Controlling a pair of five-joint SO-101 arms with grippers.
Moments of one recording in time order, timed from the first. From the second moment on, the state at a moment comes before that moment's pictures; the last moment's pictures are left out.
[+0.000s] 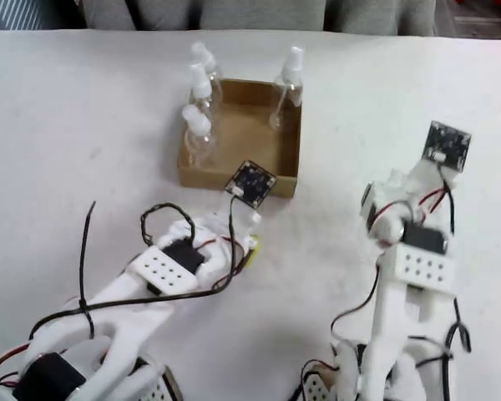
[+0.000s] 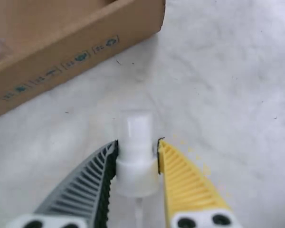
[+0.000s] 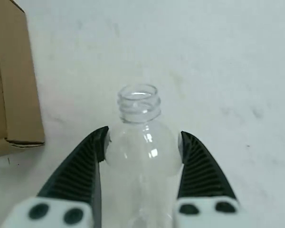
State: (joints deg) left arm 29.8 -25.9 60.7 29.2 2.4; right arm 11.1 -40.0 55.4 40.6 -5.9
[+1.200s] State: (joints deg) left arm 20.0 -48.0 29.3 10.1 27.0; right arm -25.9 -101.1 90.3 37.5 1.7
